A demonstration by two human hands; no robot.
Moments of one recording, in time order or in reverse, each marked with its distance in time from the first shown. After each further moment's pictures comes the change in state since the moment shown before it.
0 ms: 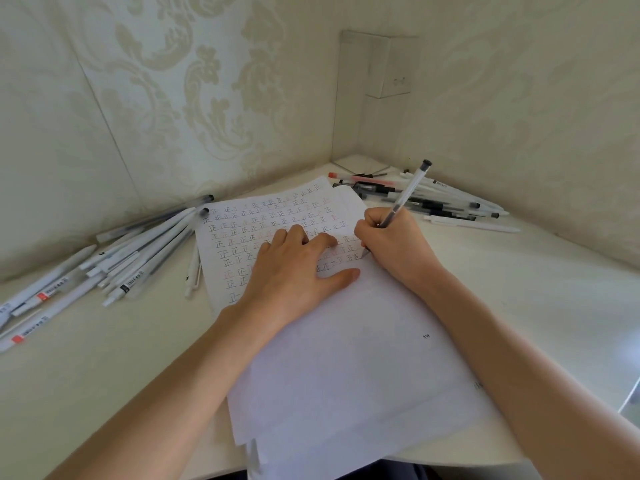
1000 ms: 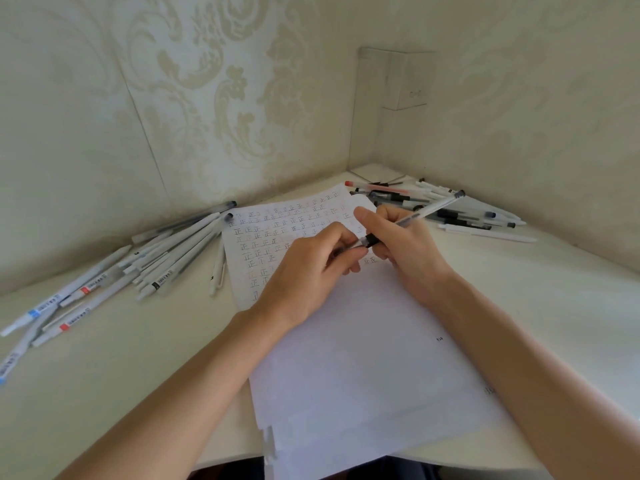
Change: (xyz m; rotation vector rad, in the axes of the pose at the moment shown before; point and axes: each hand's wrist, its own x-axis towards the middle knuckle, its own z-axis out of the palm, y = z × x) left_hand -0.011 0.006 -0.012 -0.679 0.176 0.193; right_hand -0.010 -0.022 0.002 0.531 -0.116 0.009
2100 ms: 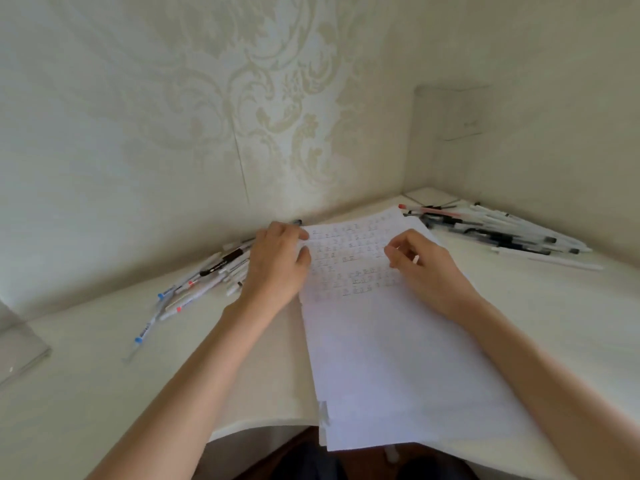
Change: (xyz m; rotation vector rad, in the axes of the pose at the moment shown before) left_hand -0.021 -0.015 -0.081 0.740 0.276 -0.312; right_hand -0.009 0.000 0.014 -0.635 -0.111 -0.100
